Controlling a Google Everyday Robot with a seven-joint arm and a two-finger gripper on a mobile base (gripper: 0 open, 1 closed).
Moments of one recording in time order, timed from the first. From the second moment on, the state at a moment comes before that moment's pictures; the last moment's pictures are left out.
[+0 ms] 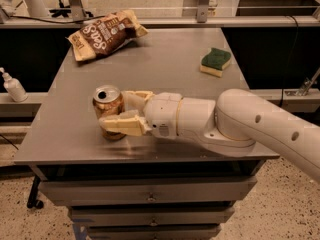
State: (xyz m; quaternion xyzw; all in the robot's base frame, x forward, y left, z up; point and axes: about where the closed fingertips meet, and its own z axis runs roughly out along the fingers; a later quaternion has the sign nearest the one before) arm 0.478 0.096 0.883 -0.44 0.61 0.40 0.53
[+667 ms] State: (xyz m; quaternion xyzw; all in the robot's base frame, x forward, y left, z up) arm 0.504 0.049 0.906 -0.44 0.62 0.34 0.55
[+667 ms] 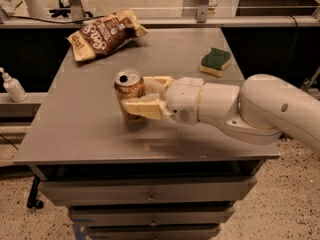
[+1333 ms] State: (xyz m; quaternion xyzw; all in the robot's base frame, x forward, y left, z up) arm 0.507 0.048 0.909 -0.44 0.62 0.34 0.56
